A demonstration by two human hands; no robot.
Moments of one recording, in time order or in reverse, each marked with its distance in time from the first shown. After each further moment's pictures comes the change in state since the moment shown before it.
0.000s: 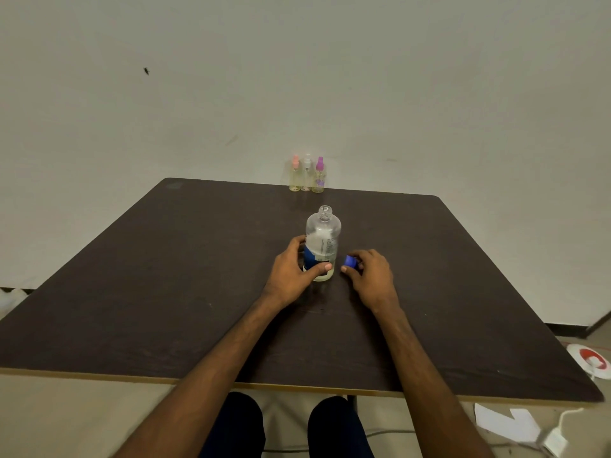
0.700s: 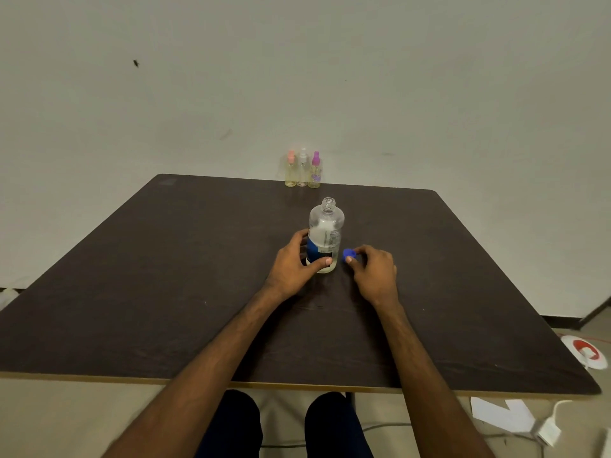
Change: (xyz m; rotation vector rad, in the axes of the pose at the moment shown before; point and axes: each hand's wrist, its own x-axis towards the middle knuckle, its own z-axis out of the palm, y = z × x) left_hand 0.008 0.006 0.006 -0.010 -0.065 0.010; right_hand 0.004 0.006 0.001 -0.001 0.028 0.157
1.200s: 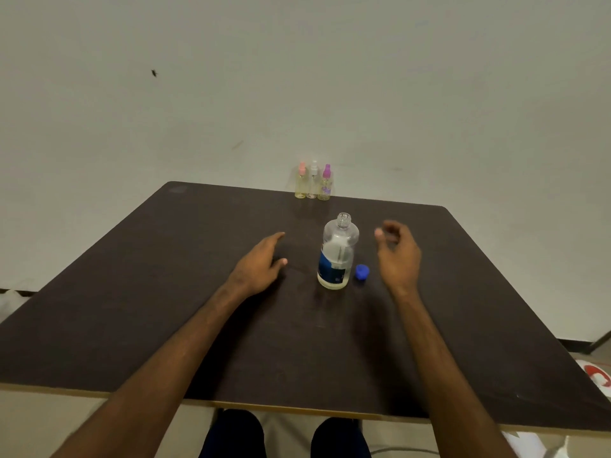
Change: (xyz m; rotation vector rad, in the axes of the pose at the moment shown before) left_hand 0.020 -0.032 -0.083 0.488 -0.046 -0.031; right_hand 0.016 -0.052 -0.041 0.503 0.297 -0.011
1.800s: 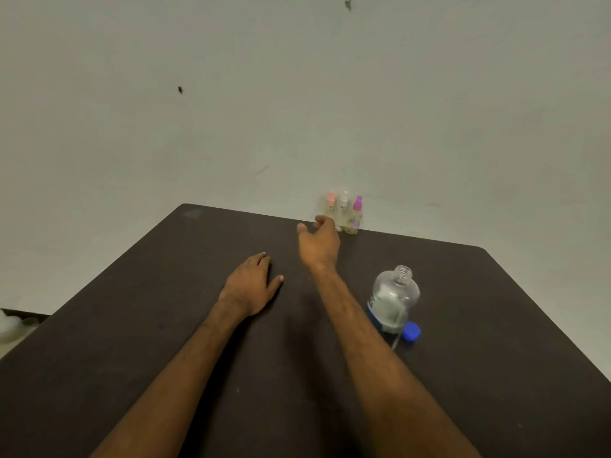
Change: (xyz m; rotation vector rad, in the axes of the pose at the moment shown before) left_hand 0.060 -0.082 -0.030 0.307 0.018 -0.089; right_hand 0.027 -0.086 0.220 0.084 -0.240 0.148
